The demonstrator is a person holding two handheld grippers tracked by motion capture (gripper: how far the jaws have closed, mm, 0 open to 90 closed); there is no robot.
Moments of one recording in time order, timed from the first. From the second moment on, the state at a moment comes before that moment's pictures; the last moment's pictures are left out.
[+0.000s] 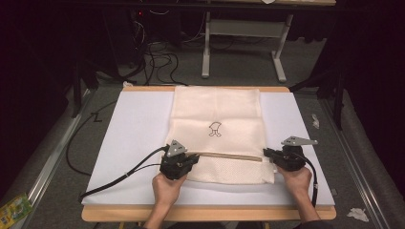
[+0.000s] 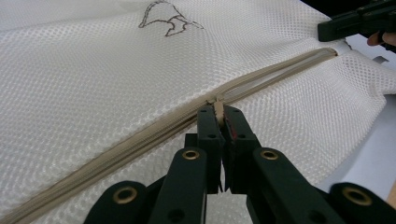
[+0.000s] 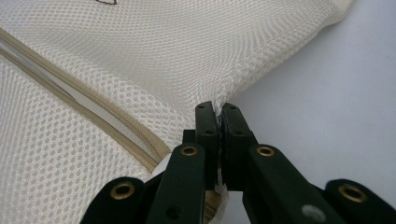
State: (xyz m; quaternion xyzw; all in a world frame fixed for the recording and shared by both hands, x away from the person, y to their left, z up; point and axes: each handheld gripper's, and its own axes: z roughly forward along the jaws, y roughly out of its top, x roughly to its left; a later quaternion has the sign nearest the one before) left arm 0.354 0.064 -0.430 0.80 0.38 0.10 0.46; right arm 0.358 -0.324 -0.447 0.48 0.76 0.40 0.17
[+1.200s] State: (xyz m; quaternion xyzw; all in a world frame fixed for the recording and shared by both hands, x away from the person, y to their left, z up) left arm 0.354 0.093 -0.420 0.78 0.39 0.11 0.47; right arm 0.362 -0.316 -0.442 0.46 0.79 0.37 0.17
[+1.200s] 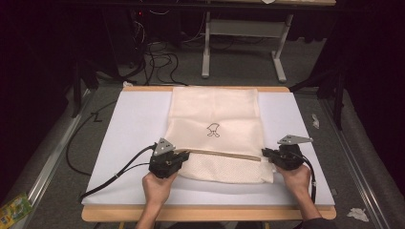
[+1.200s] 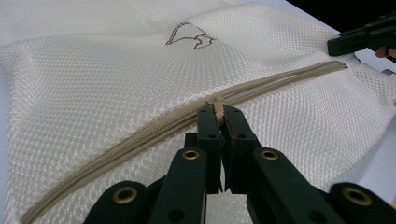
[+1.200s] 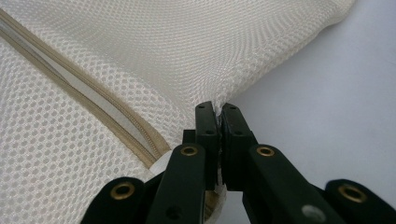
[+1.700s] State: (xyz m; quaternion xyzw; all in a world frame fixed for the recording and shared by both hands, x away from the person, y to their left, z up) left arm 0.353 0.103 -0.414 0.77 0.40 0.12 0.48; right arm 0.362 -0.315 -0.439 0.46 0.78 0.38 0.18
